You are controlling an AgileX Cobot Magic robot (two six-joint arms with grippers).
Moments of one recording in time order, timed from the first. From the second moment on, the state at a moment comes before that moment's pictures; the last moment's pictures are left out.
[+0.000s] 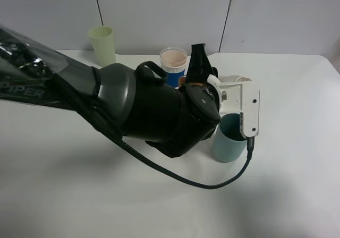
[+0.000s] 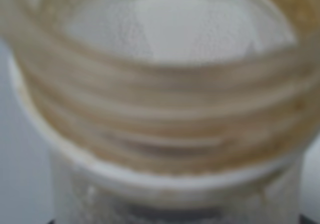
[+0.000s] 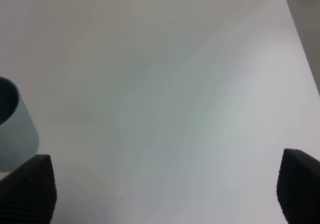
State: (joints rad) left arm -1.16 2.04 -1.23 -1.51 -0.82 2.27; right arm -0.02 0.00 -0.51 0.06 1.06 -0.06
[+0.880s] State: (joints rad) left arm -1.16 2.07 -1.23 -1.47 -0.88 2.40; right arm -0.02 0.00 -0.51 0.06 1.06 -0.06
